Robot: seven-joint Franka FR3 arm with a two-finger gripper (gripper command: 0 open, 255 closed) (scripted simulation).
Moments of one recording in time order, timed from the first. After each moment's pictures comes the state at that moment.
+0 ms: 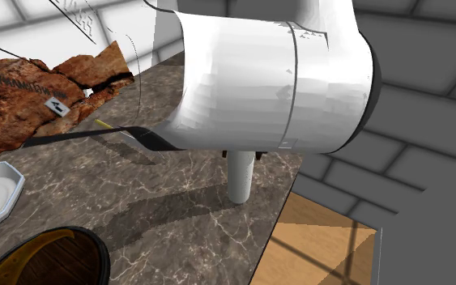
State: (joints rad) arm 0.02 -0.35 0.08 -2.60 0.13 2.51 0.04
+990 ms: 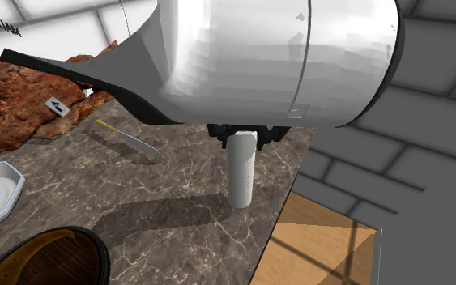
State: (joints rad) arm 0.01 -0.39 0.08 -2.56 0.12 2.43 0.05
